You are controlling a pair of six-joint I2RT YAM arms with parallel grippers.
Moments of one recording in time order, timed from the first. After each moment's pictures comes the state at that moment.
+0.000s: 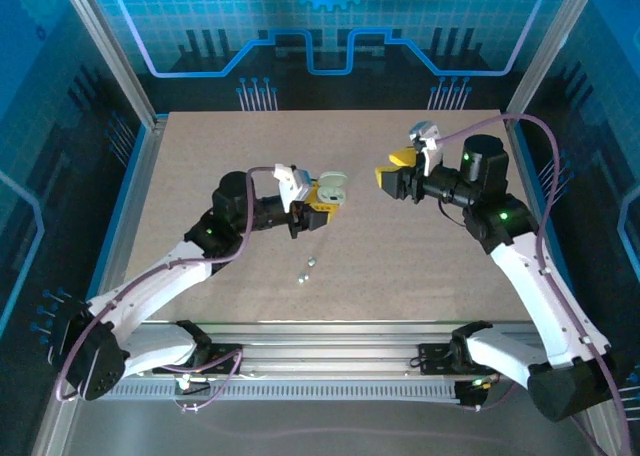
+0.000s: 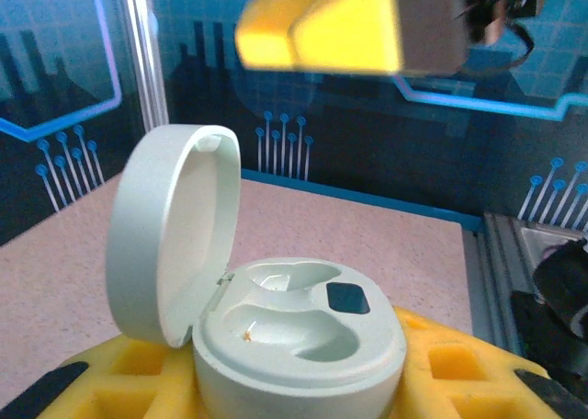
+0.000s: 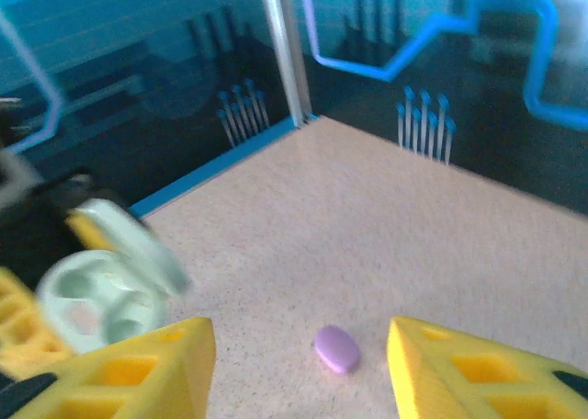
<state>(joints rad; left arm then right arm) -0.57 1.14 0.82 0.25 0.60 0.02 0.28 1.07 1.15 -0.39 -0.57 0.05</state>
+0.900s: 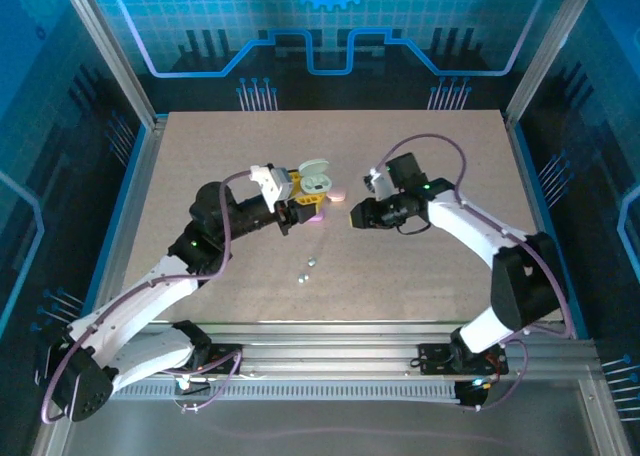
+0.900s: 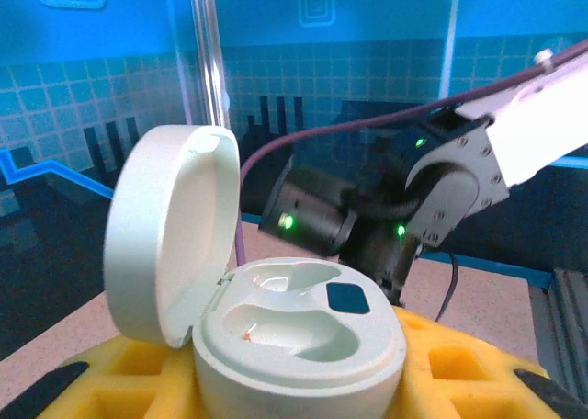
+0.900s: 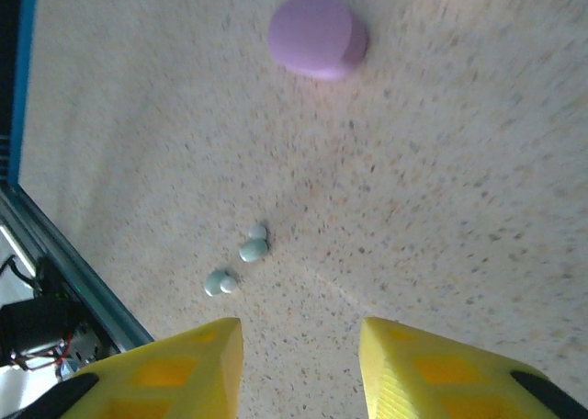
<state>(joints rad) -0.57 1.02 0.78 0.32 0.47 0.02 0.43 1.58 1.10 -0.61 -0.54 0.33</state>
